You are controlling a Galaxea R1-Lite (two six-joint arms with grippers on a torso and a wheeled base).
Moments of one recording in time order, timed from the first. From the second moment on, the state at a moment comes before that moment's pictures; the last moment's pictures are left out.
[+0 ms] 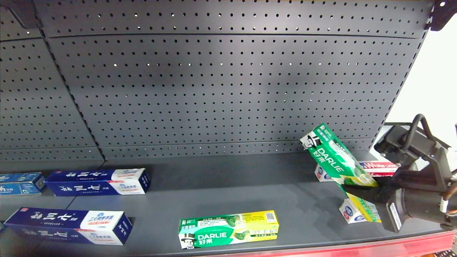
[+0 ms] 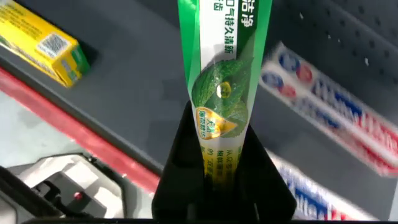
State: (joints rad) left arm -0.13 0.67 -0.39 0.43 -0.19 0.29; right arm 0.57 1.28 -0.76 -0.02 -0.06 -0.25
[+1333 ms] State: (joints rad) left arm -0.10 0.20 -0.21 0.39 -0.19 0.04; right arm 0.67 1.72 -1.22 0.20 0.18 -0.48
